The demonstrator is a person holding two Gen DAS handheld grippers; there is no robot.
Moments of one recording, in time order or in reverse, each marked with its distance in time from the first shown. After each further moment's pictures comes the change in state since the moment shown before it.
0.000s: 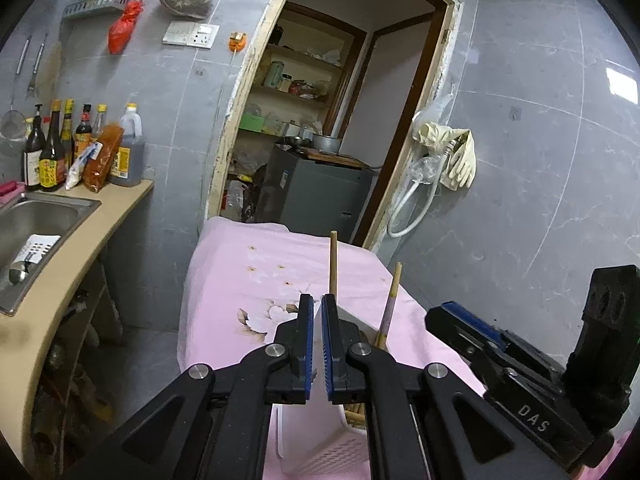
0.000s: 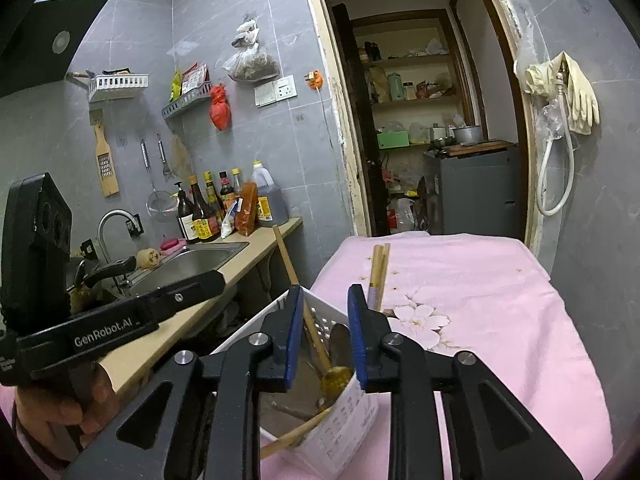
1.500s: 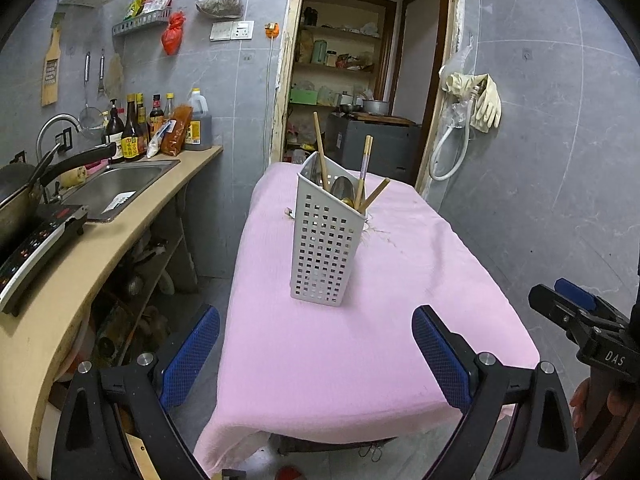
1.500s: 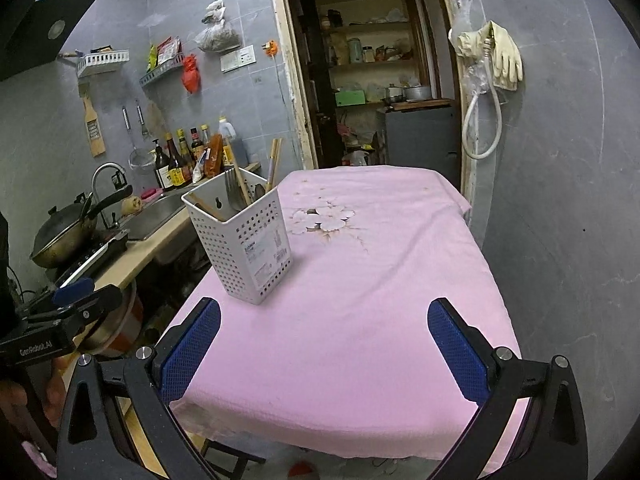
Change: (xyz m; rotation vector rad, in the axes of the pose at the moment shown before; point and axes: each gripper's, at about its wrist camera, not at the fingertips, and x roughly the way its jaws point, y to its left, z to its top) left arm -0.126 -0.098 -0.129 0.042 0.095 0.298; right arm -0.175 -0.081 -0.087 0.029 0.165 -0.124
